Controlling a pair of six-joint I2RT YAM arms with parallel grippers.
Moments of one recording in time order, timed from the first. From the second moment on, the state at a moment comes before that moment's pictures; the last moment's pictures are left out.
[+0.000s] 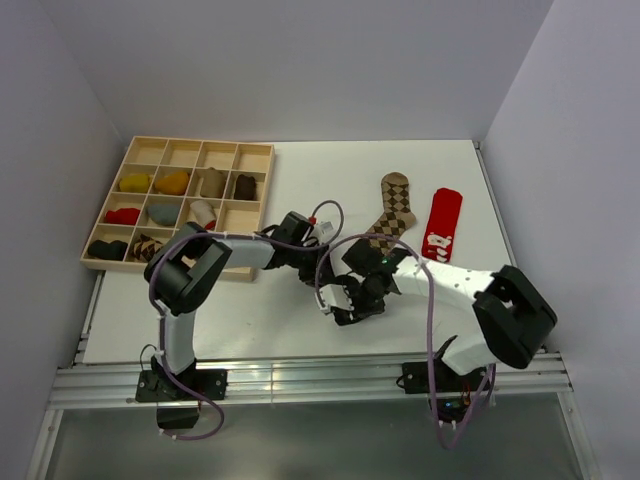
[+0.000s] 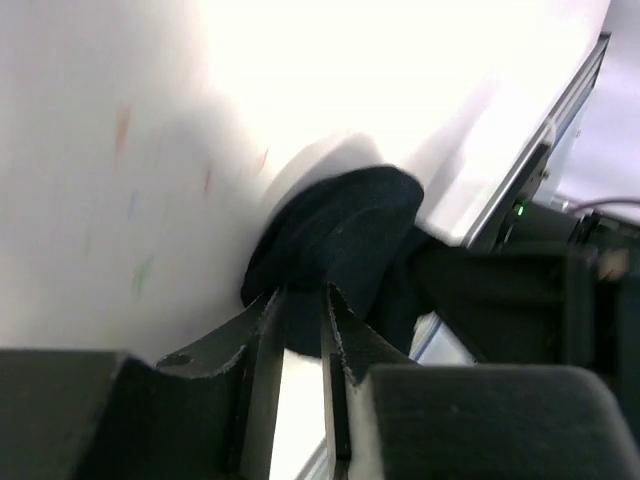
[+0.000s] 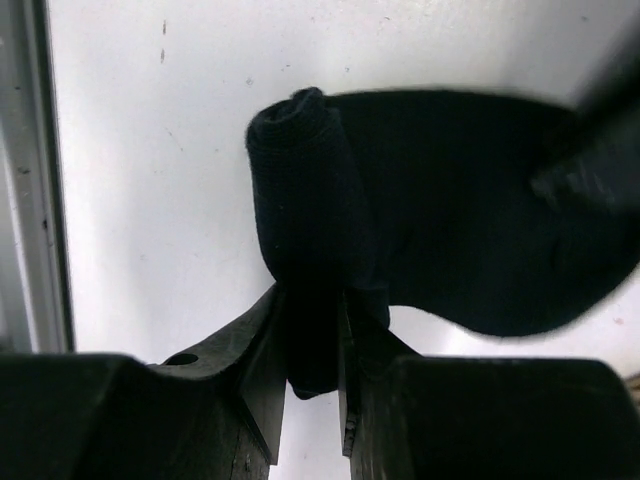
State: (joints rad) left arm -0.70 1.95 1.02 0.03 0.66 -0.67; right arm 0.76 1.39 0.73 -0.66 -0.32 -1.01
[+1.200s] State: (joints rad) left arm -0.65 1.43 0.63 0.35 0.21 -0.73; right arm 0.44 2.13 1.39 -1.38 -0.69 -1.19
